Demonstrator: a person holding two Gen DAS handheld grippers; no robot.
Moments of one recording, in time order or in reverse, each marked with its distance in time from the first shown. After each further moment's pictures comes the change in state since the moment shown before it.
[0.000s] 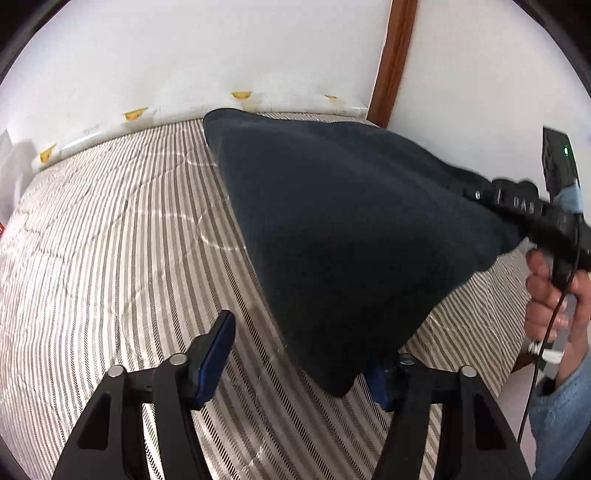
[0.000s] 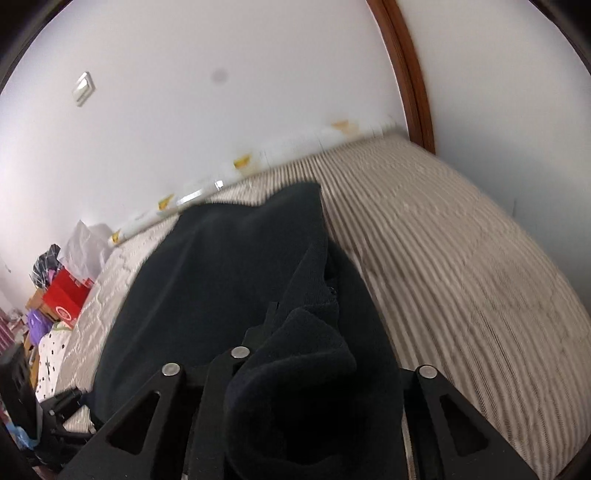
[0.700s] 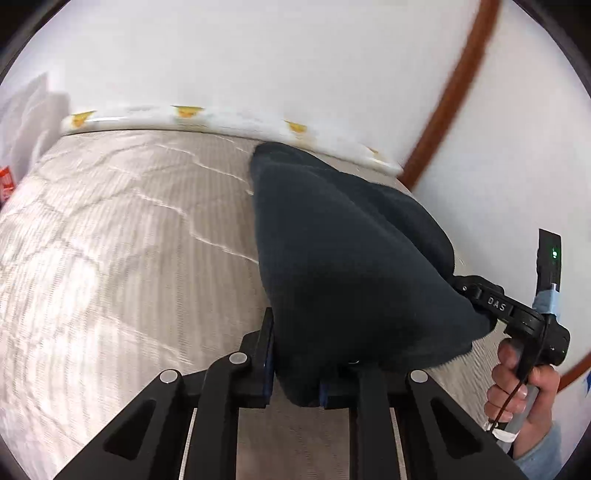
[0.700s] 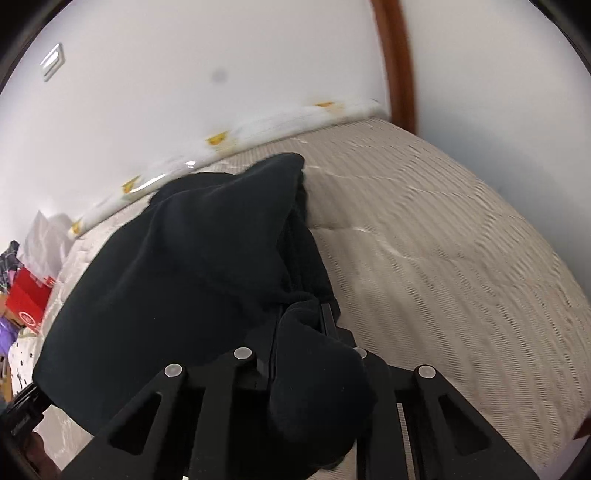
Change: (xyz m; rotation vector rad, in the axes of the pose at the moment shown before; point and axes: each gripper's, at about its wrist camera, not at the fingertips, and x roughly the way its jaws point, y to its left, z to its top) left arm -0.028 0.113 0.018 -0.236 -0.111 -0.060; right arm 0.047 0.077 0.001 0.010 0.045 -0.143
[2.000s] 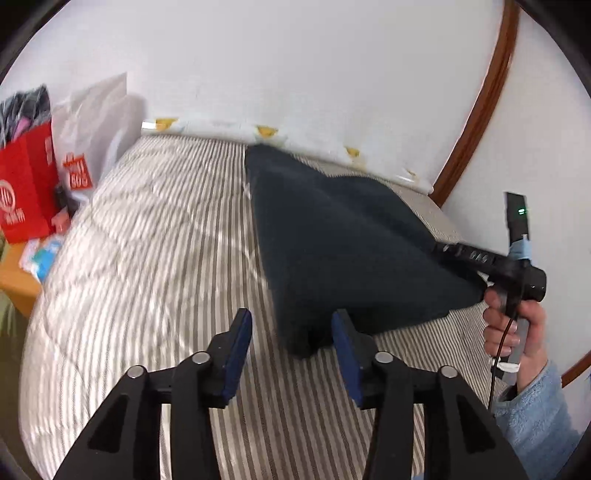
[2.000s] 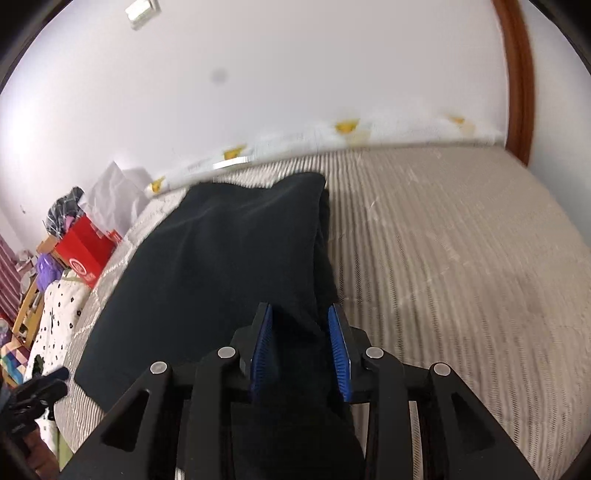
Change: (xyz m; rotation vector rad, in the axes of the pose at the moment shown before) left arm -0.108 0.067 -0.019 -0.028 -0.039 0.101; right arm 0.033 0.092 0.020 -0.213 0.112 0.244
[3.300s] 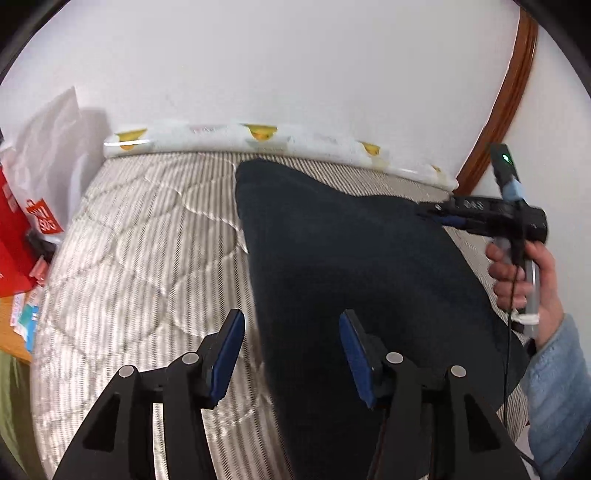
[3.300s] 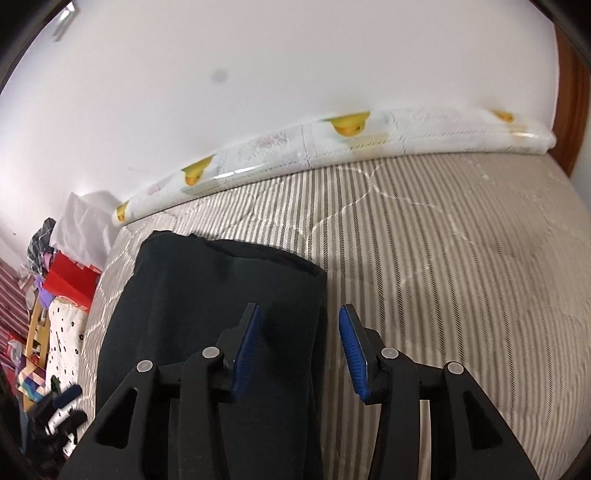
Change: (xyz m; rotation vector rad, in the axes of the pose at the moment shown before) left arm 0.106 0.010 0.094 0.052 0.111 0.022; right arm 0.106 -0.026 0.134 0.081 0.143 0.012
